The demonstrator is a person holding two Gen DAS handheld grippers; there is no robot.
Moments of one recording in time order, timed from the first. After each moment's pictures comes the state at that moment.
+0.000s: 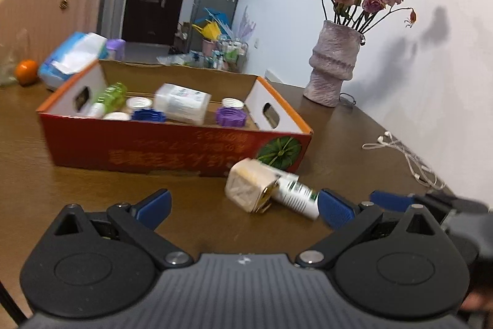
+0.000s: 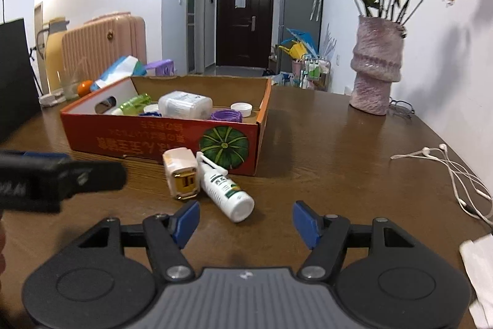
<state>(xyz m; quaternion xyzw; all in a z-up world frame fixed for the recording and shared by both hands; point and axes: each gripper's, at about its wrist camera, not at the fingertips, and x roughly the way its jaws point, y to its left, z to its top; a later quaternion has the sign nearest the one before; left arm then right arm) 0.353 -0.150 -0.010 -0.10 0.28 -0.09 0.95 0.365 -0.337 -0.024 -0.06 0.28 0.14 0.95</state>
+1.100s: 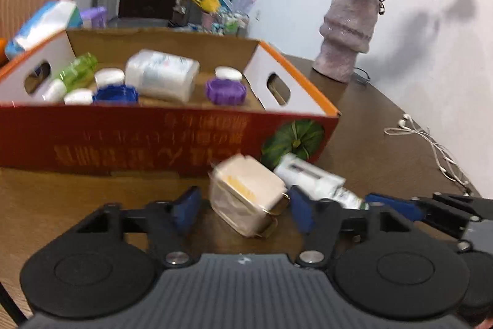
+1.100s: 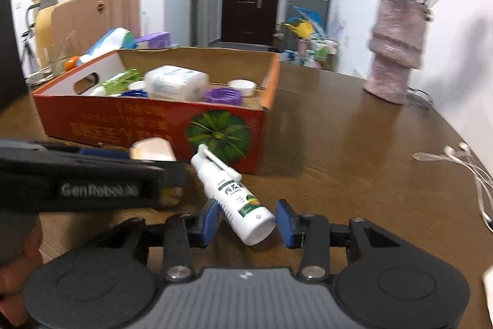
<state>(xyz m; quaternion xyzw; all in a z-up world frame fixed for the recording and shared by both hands) 0.423 -0.168 -0.052 -0.09 0.33 -0.10 0.93 0.405 -0.340 -0.044 -0.06 0.32 0.12 0.94</state>
